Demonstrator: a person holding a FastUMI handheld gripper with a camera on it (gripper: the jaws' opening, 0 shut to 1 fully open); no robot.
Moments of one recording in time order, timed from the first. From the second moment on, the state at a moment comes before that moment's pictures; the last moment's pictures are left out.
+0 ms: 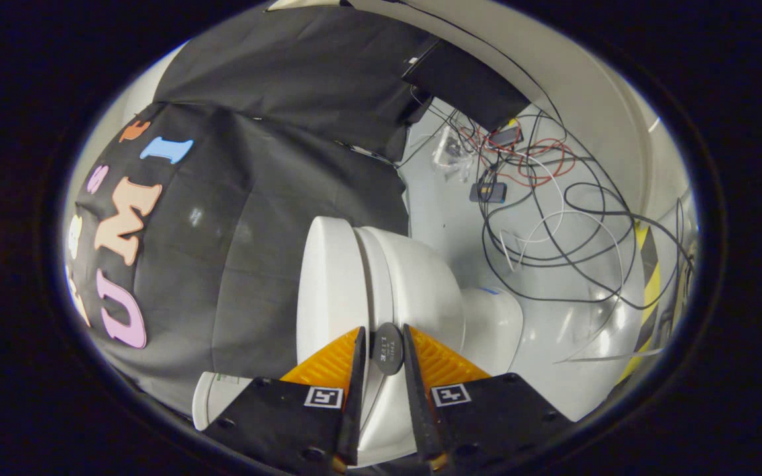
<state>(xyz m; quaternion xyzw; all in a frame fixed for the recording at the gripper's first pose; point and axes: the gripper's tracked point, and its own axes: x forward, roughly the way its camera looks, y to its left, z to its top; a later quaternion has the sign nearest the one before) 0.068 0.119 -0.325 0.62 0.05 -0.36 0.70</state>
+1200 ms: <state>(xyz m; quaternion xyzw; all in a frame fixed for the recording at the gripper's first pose) 0.091 0.131 -0.200 0.53 -0.01 -0.30 0.80</state>
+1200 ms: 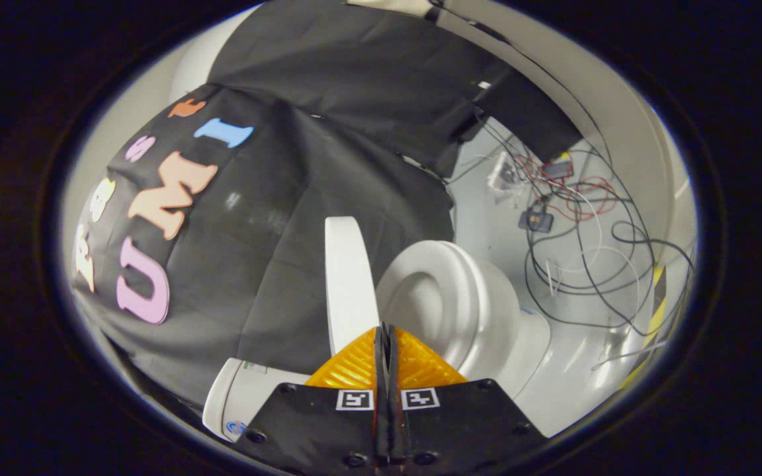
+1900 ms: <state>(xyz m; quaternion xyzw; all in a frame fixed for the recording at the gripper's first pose) 0.129 0.195 -0.098 0.34 -0.01 -0.21 0.92</state>
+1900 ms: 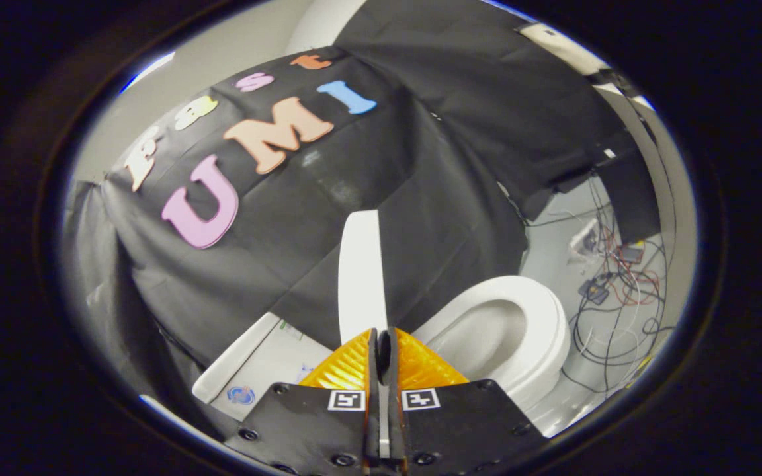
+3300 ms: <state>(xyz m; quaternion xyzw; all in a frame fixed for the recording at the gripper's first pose) 0.221 0.375 -0.031 0.17 0.02 -0.01 0.98</state>
